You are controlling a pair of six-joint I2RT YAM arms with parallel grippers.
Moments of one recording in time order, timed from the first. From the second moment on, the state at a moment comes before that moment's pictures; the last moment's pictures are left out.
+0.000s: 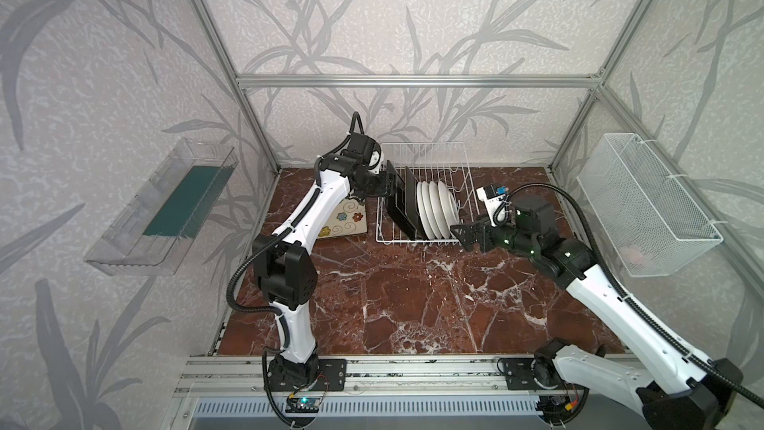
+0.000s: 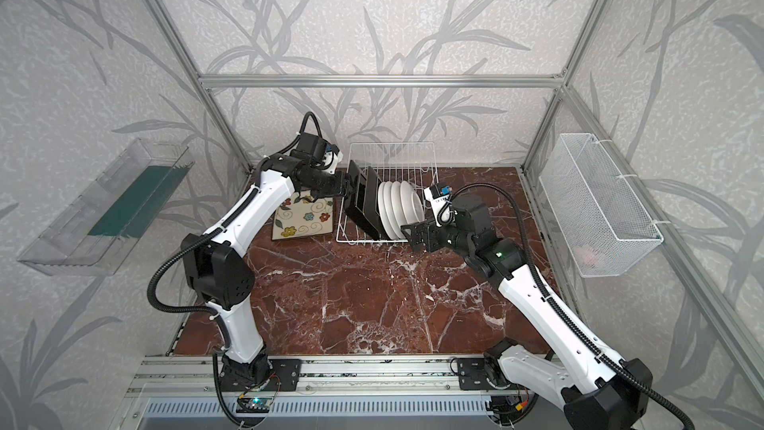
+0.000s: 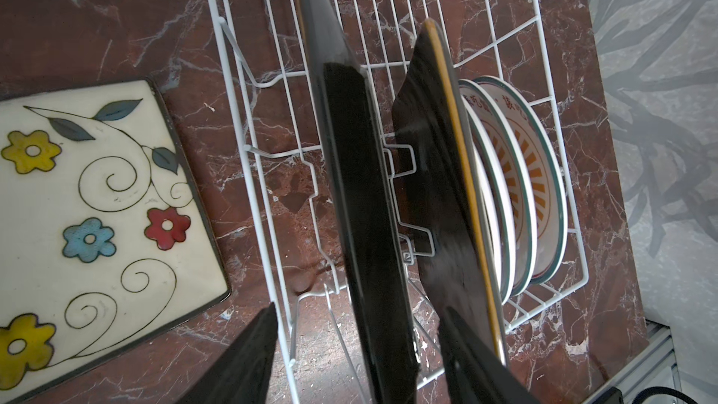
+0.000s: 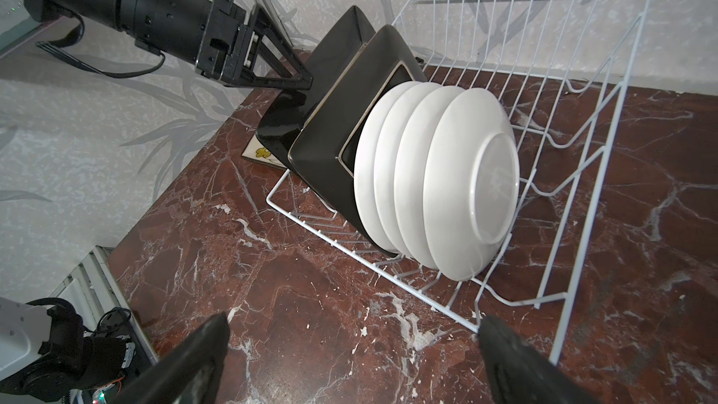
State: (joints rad) left arm -0.33 1.90 1.90 -0.96 0.27 -0.29; right arm 0.50 1.06 1.03 -0.47 -0.25 0.23
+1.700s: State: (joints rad) left arm -0.36 2.01 1.93 -0.95 0.32 -0.36; right arm 0.50 1.07 1.03 -0.47 -0.24 0.18
